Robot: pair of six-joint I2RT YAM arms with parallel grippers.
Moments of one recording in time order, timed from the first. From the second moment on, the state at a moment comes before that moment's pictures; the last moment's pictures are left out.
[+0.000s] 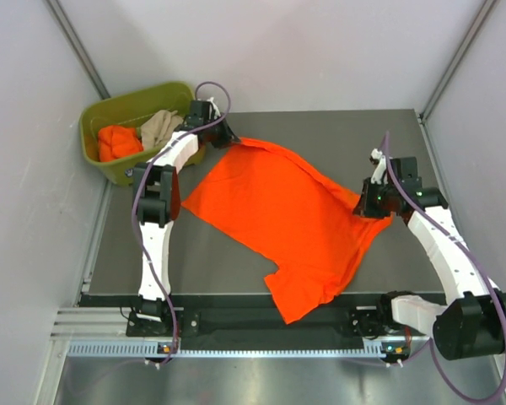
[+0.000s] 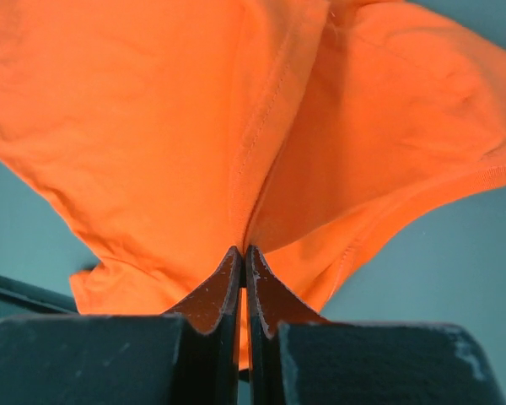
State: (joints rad) left arm -0.17 2.37 2.01 -0.31 0.42 -0.59; right arm 0.12 1.13 0.97 -0.77 -0.24 0.21
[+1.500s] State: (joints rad) left arm -0.15 2.34 2.00 -0.44 0.31 -0.39; right arm 0.14 1.08 0.89 -1.07 -0.28 0.29
